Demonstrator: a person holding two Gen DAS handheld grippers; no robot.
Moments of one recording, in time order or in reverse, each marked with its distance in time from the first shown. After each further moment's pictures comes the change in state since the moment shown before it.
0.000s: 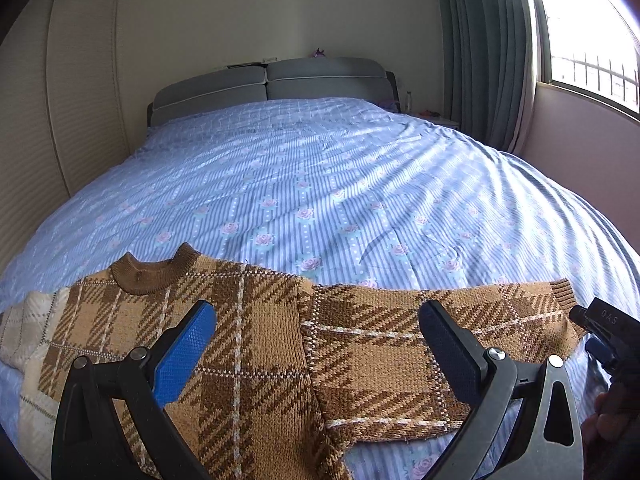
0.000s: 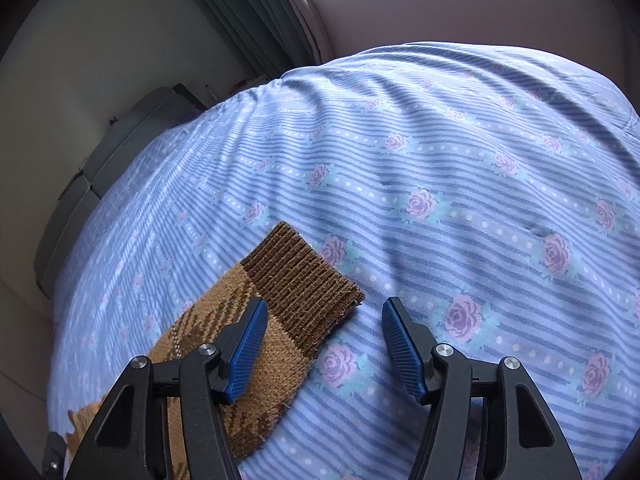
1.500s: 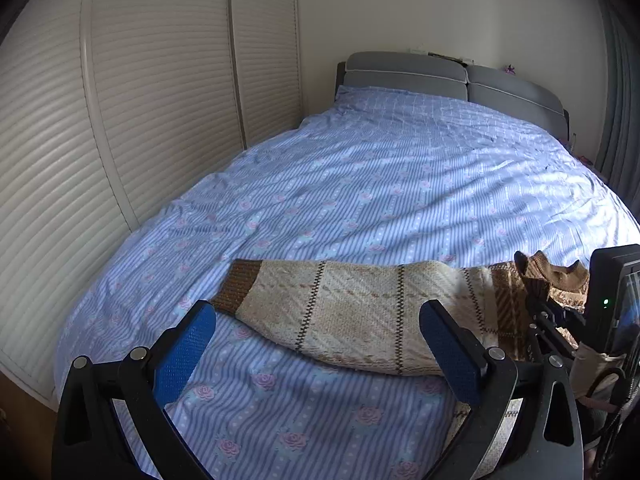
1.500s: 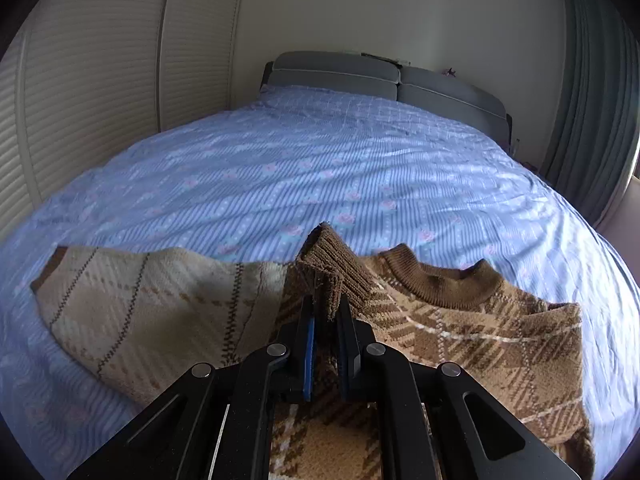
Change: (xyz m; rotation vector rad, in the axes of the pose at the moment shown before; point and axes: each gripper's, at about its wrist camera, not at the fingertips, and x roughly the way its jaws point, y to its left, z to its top) left arm -0.111 0.470 -0.071 -0.322 0.094 0.416; right arm -0.105 0.423 -0.394 -1.111 -0.031 0.381
